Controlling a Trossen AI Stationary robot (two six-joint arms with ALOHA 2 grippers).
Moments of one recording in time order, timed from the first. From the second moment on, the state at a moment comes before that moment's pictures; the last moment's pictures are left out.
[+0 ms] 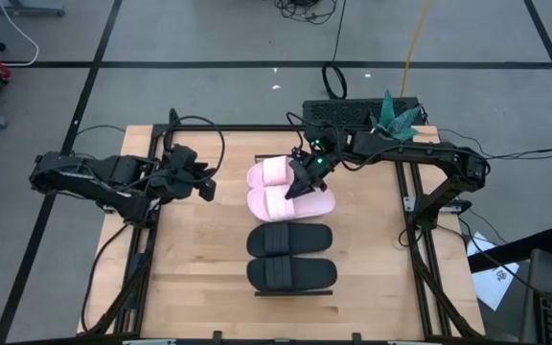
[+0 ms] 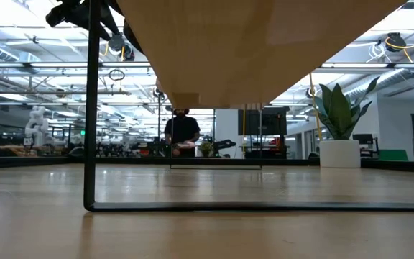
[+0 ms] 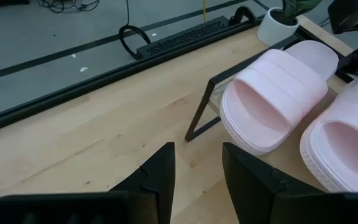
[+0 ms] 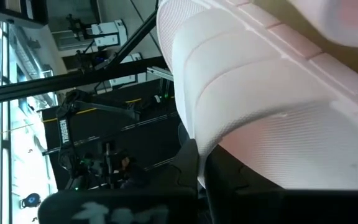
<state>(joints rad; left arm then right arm) -0.15 1.03 1.12 -0.98 -0.68 -0.92 -0.30 1.58 1.25 -0.31 -0.89 1.19</state>
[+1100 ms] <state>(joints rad) -0.15 1.03 1.12 -0.98 -0.68 -0.92 -0.29 1.63 1.25 -0.26 -0.95 1.19</state>
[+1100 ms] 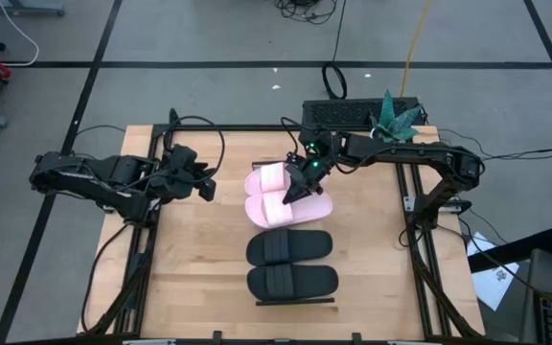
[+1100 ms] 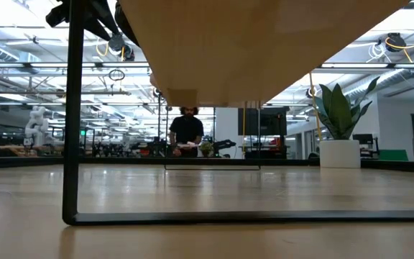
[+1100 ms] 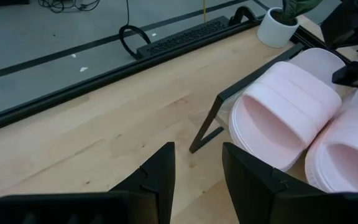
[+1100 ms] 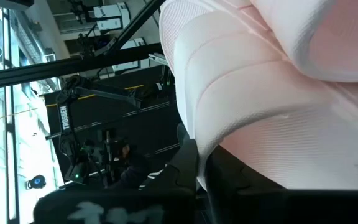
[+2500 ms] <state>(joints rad) -0.15 1.03 1.12 -0.98 -0.68 -0.90 -0.29 1.63 1.25 -0.23 -1.02 1.25</state>
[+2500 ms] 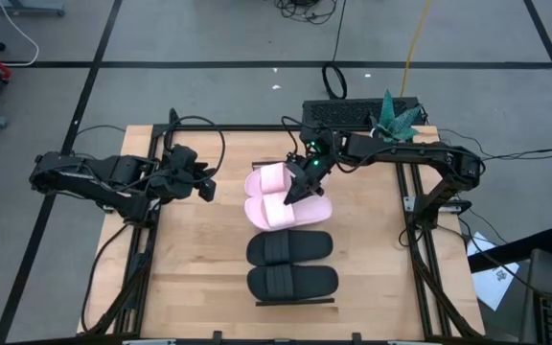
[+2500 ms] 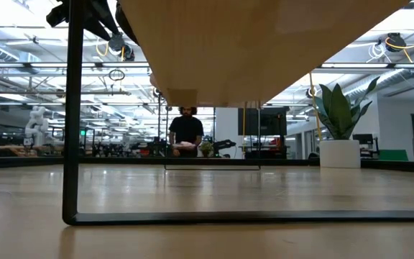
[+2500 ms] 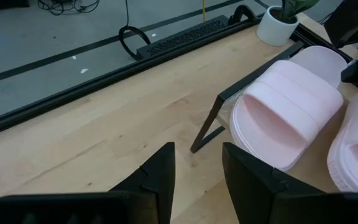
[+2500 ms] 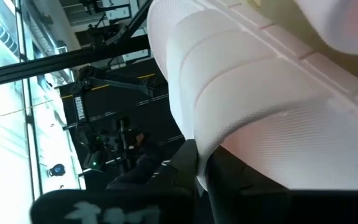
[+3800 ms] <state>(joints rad) -0.15 1.03 1.12 -0.98 -0.68 -0.89 -0.31 1.63 1.25 -0.22 -1.03 1.21</state>
